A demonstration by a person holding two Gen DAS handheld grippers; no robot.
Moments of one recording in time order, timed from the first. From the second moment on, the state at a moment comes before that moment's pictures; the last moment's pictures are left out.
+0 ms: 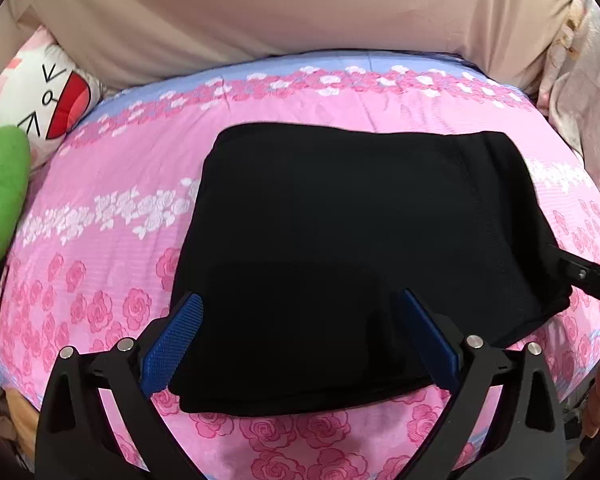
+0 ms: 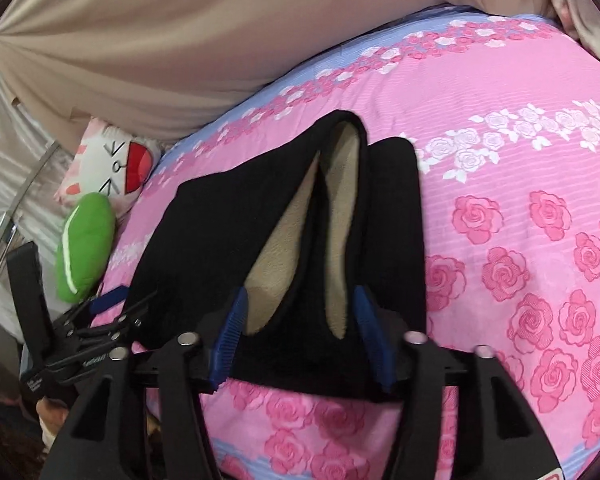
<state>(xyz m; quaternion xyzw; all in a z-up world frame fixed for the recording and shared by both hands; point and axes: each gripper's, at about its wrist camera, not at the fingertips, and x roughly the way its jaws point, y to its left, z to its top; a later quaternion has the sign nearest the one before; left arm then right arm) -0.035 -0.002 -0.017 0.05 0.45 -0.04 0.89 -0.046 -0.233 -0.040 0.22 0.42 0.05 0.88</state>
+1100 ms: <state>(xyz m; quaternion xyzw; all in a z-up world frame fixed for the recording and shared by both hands) -0.034 0.047 -0.024 -0.01 0.47 -0.04 0.88 0.029 -0.199 0.008 0.14 0.42 0.05 0.90</state>
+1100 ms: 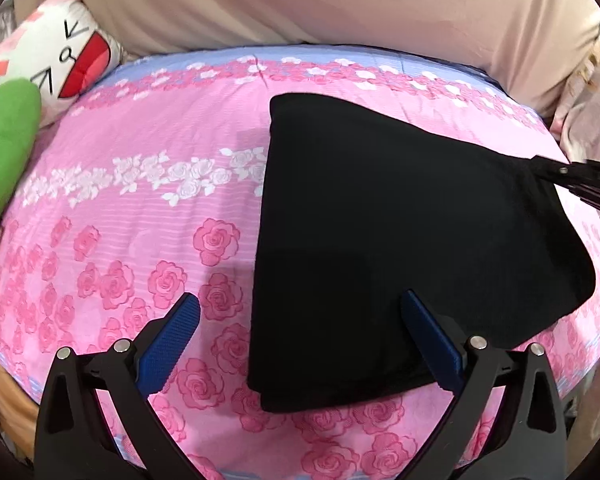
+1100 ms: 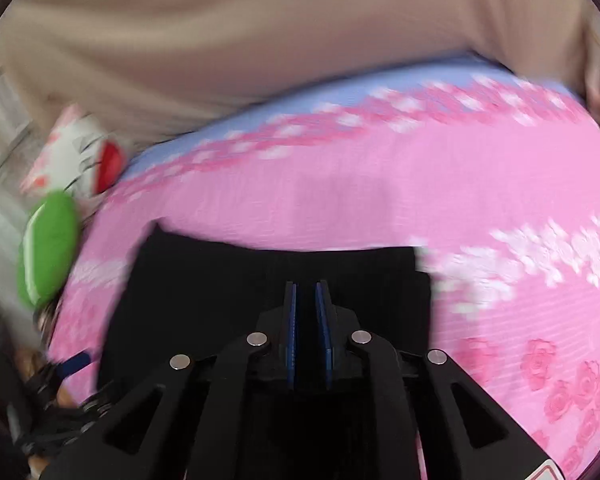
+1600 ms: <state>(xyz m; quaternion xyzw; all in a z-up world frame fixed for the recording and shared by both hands) -0.032 0.051 -0.030 -0.01 0.47 -0.04 0.88 0.110 -0.059 -0.010 0.03 0.46 0.15 0.87</state>
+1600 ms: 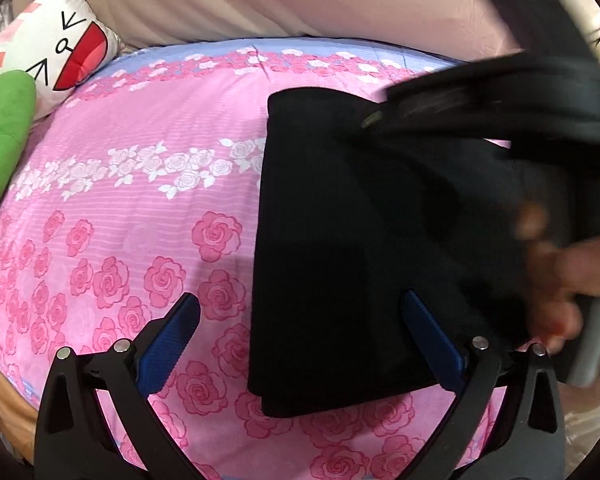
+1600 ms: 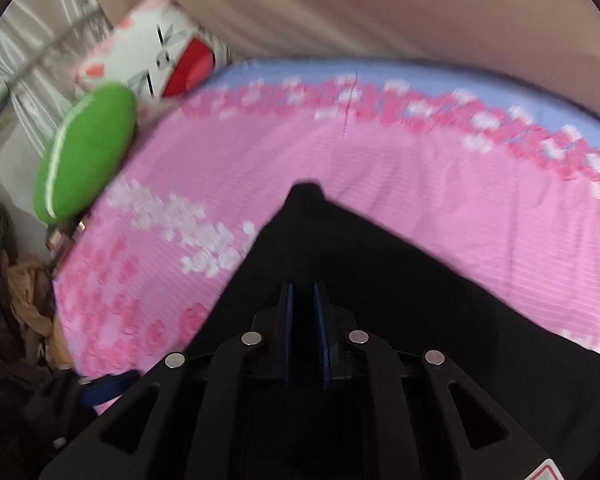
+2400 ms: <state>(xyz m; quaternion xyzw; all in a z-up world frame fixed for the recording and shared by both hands) -0.064 0.047 -0.008 -0.05 0.47 -0.09 0.88 -0.088 -0.213 -0.019 0.15 0.44 0.01 0.88</state>
